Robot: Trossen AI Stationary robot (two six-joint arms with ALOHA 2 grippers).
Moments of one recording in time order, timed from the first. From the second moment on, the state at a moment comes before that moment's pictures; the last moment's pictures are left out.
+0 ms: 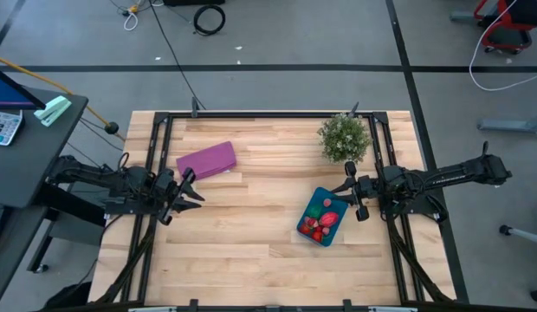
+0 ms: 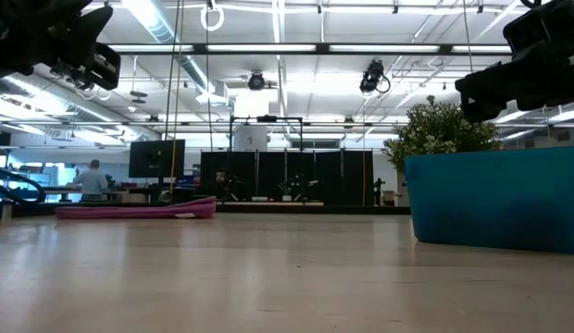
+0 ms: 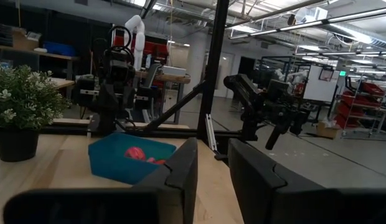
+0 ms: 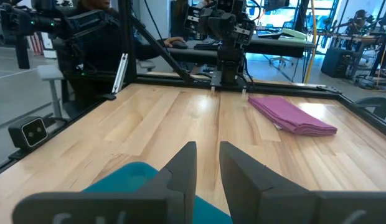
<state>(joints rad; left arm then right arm) -0.21 0.24 0.01 0.43 0.09 -0.20 0.09 0.44 0.01 0.37 -0.07 -0.03</state>
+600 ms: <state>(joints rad) -0.21 0.24 0.01 0.43 0.09 -0.20 0.09 0.44 0.01 0.37 -0.07 -0.03</state>
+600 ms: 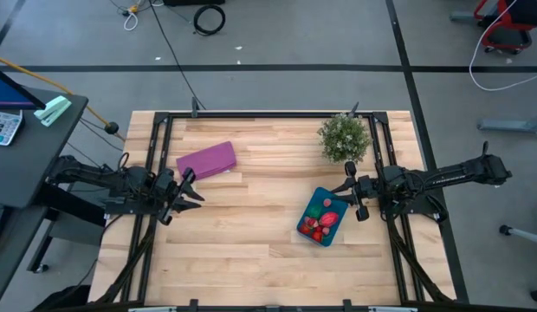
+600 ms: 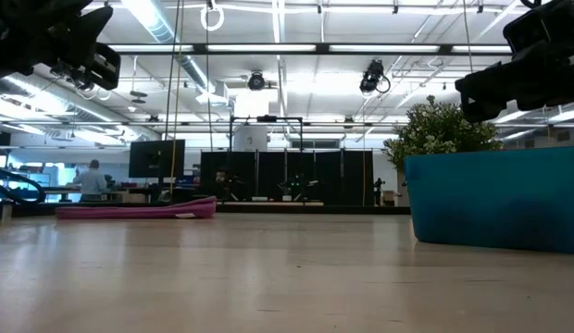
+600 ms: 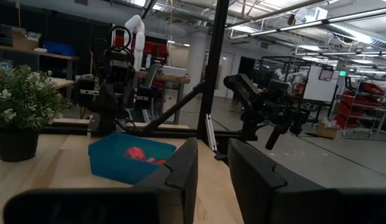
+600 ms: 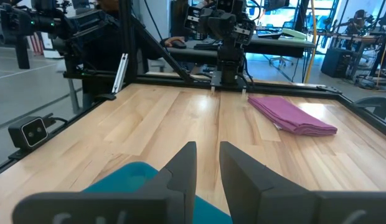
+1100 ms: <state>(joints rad) -0.21 0.24 0.01 0.43 0.09 -0.20 0.09 0.44 0.01 0.37 -0.07 -0.03</state>
